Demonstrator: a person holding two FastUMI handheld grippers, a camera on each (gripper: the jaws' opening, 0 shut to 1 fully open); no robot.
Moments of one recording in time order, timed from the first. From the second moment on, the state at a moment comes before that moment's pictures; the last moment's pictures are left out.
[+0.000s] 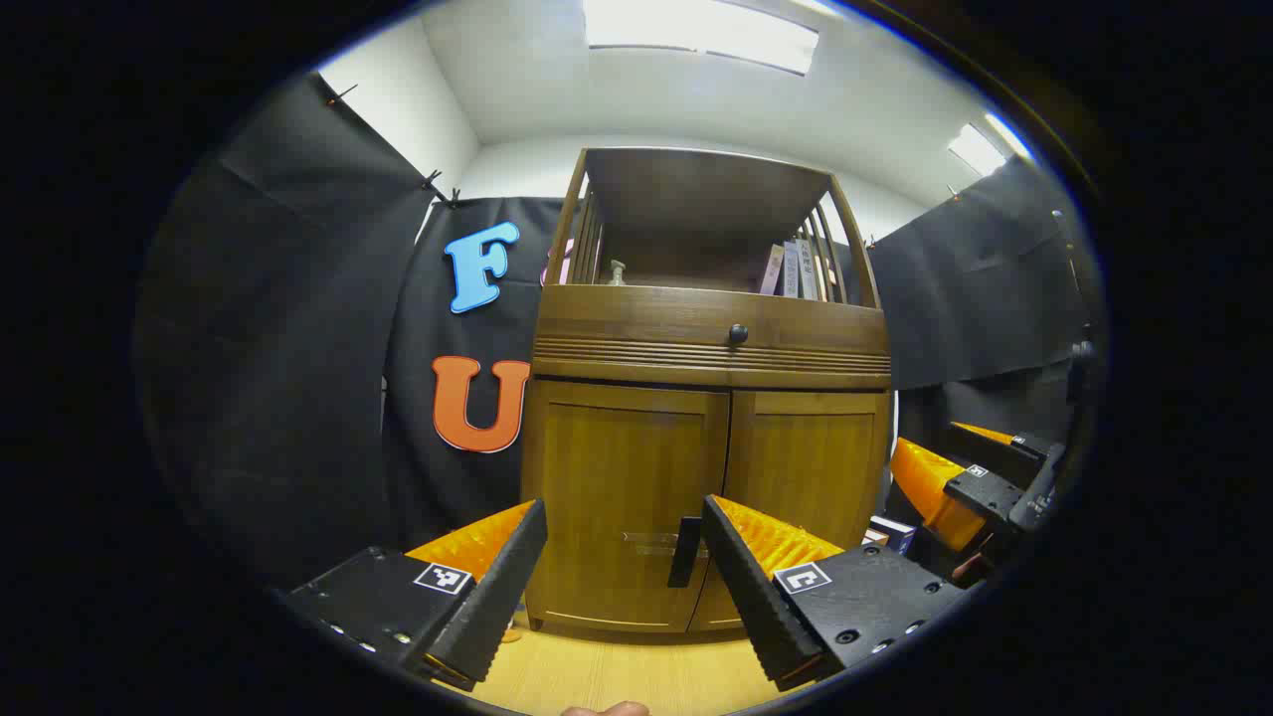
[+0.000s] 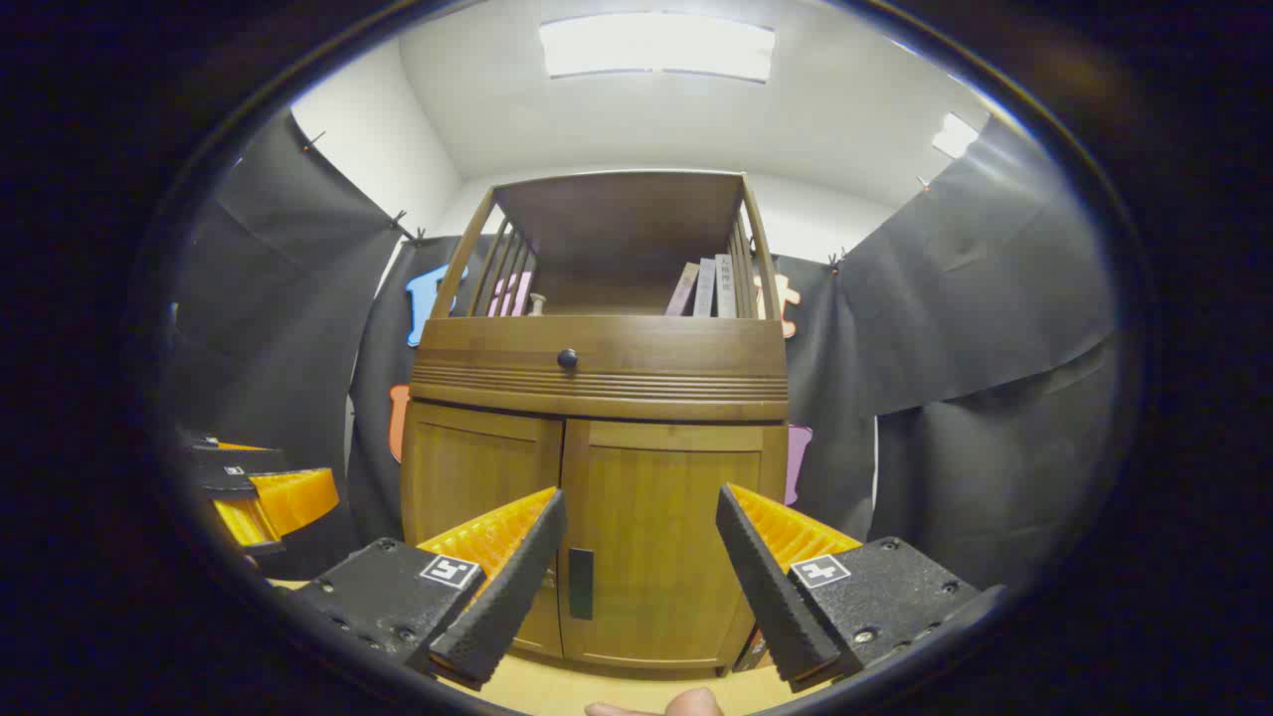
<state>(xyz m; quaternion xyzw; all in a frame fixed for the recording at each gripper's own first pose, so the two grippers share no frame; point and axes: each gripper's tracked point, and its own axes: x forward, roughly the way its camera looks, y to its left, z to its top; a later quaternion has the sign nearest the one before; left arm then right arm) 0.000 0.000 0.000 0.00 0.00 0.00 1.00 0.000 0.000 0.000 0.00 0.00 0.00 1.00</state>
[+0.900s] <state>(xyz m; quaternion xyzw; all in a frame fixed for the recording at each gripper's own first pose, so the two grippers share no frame) -0.015 0.022 0.013 0.03 -0.03 0.03 1.00 0.016 0.014 -0.016 0.00 0.02 0.04 1.00</state>
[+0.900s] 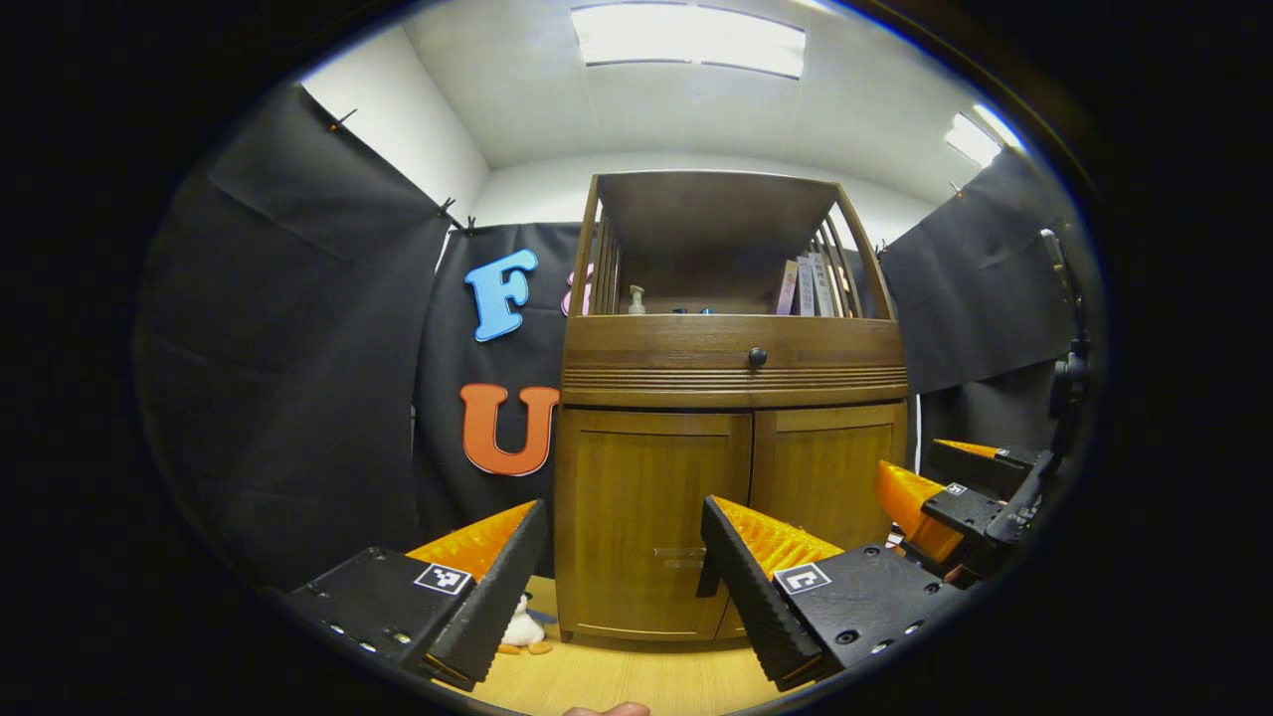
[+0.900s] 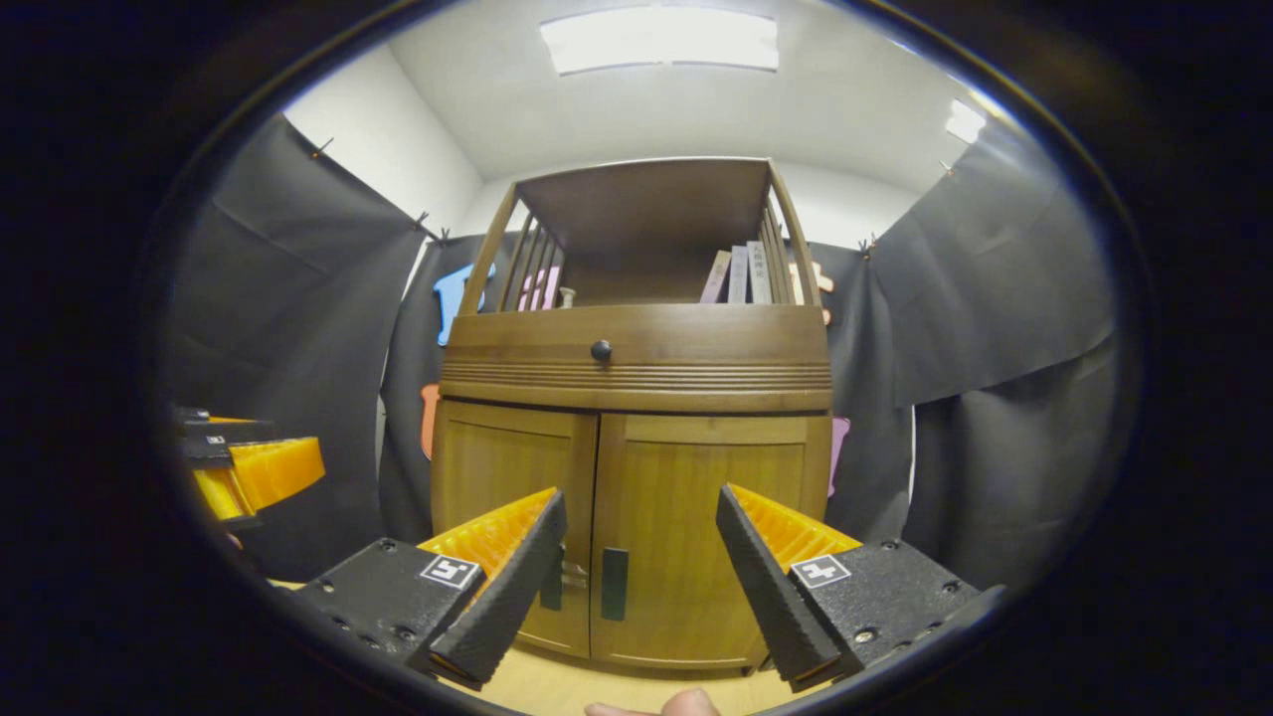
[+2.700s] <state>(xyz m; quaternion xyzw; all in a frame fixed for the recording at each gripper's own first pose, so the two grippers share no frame) -0.013 0.100 -0.003 0.06 0.00 0.12 0.99 0.182 0.053 -0.226 0.02 0.24 0.00 0.97</state>
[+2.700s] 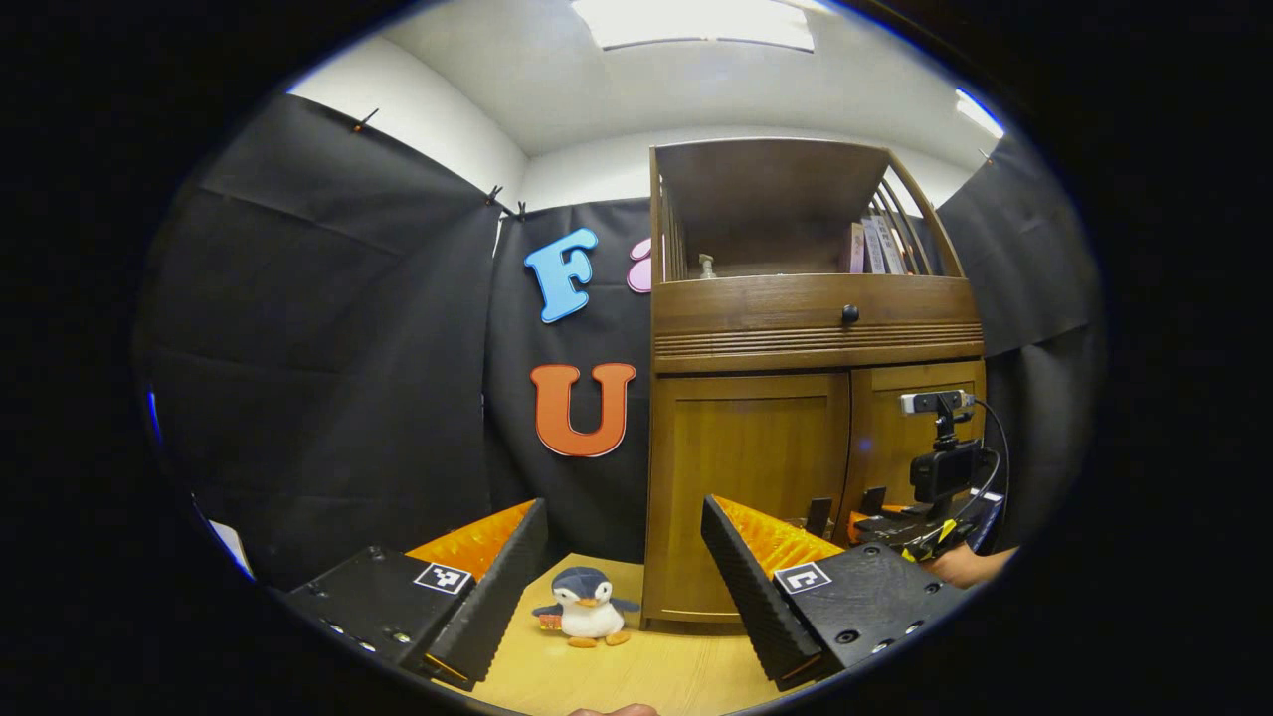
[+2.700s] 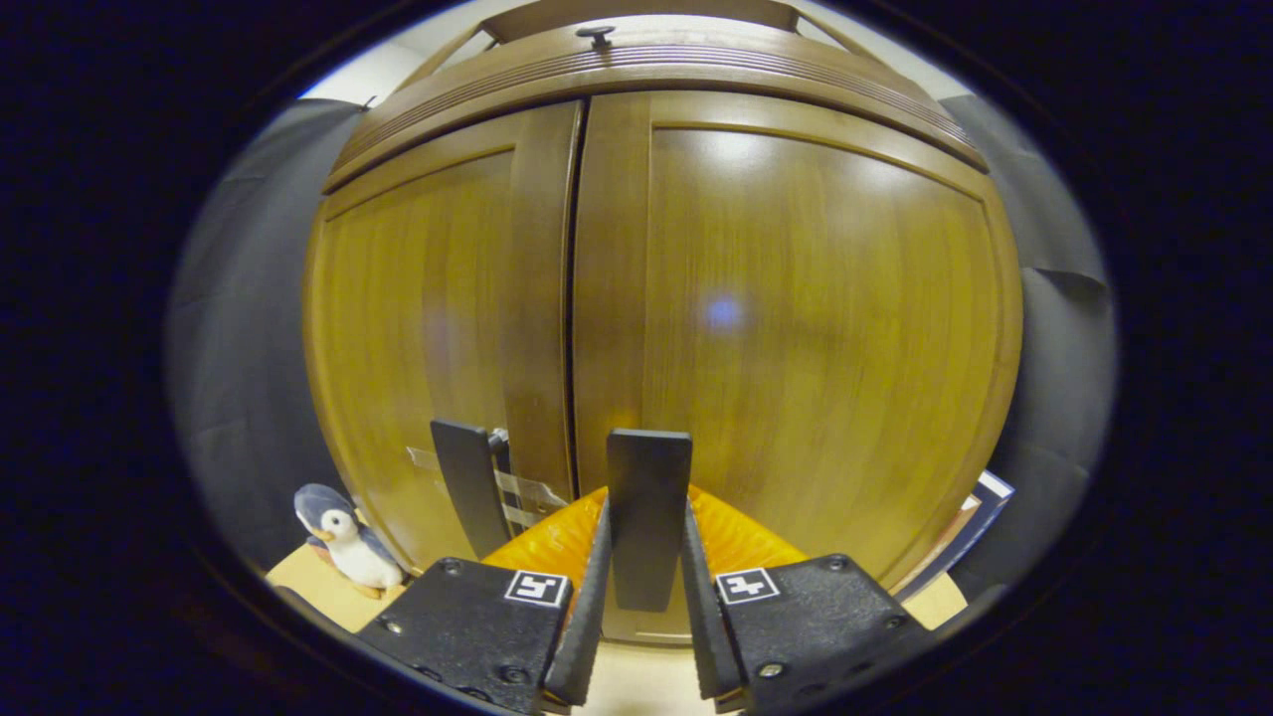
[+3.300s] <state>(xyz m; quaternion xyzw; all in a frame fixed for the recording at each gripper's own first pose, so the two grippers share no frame) -0.007 0.085 -0.002 0.06 -0.01 0.09 0.99 0.171 0.049 -0.221 0.03 0.25 -0.01 0.97</state>
